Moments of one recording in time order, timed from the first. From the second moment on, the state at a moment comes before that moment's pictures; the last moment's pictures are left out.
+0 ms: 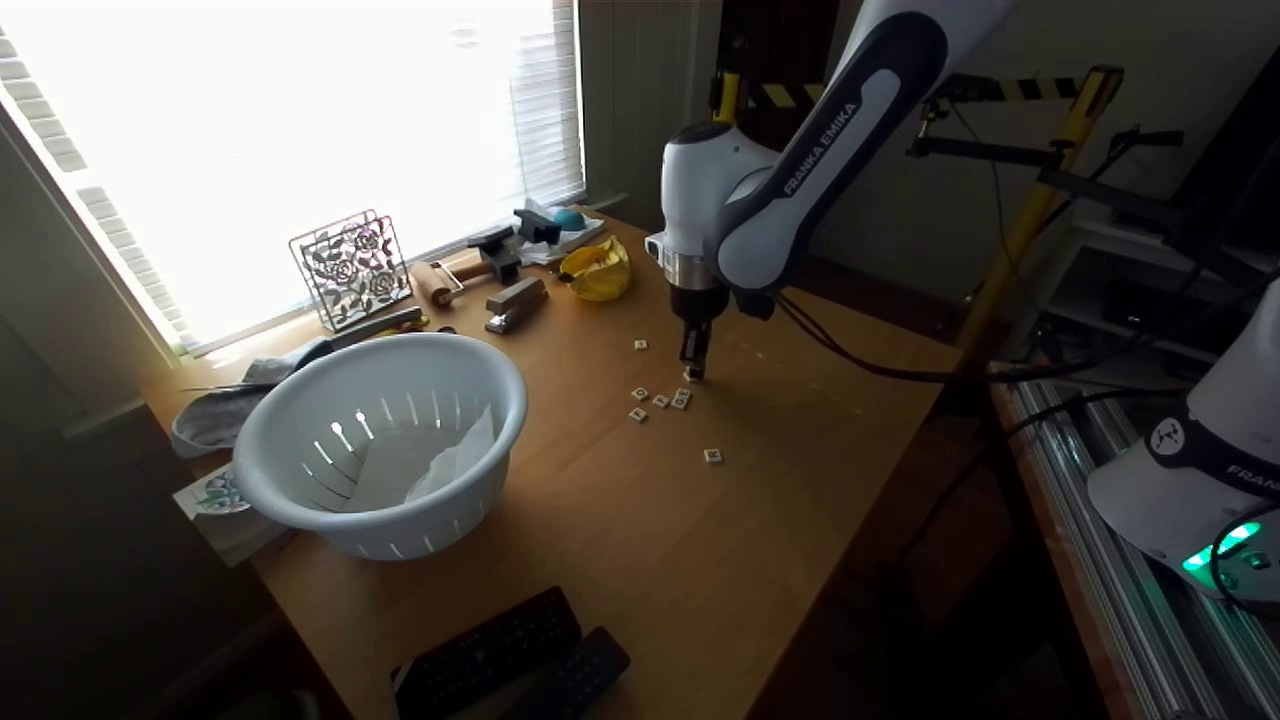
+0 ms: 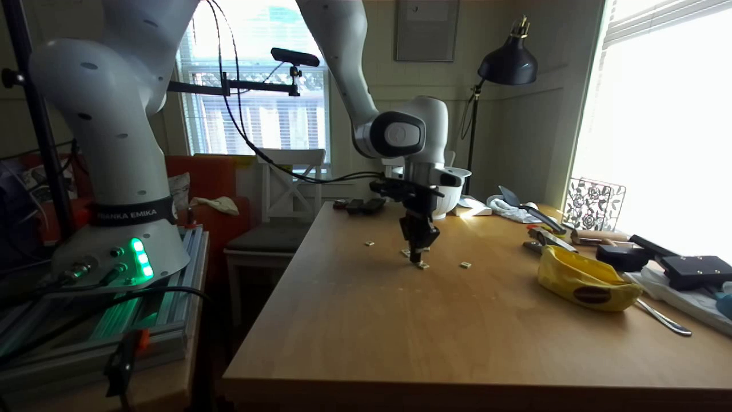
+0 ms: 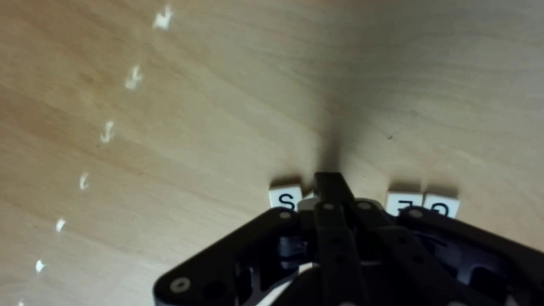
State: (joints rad) arm -0.15 0.54 -0.08 -2.13 -0.09 2.63 -0.12
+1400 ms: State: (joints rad) arm -0.14 0.56 -0.07 -2.07 0.09 2.52 0.08
